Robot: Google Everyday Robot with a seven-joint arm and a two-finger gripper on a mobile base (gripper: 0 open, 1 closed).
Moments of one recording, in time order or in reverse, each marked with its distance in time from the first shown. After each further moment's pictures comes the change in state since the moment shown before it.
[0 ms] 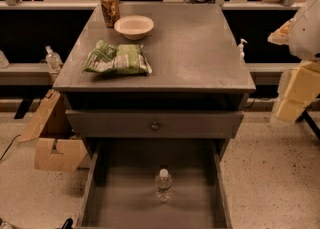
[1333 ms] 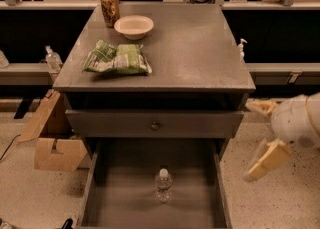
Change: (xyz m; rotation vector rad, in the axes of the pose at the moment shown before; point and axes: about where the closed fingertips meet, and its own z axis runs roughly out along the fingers) arm 0.025 0.052 0.145 -0.107 -0.430 0.102
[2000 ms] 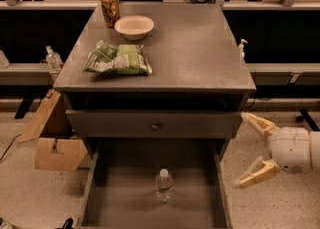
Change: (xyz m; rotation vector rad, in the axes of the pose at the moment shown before) arm 0.024 0.003 0.045 0.058 -0.429 -0.006
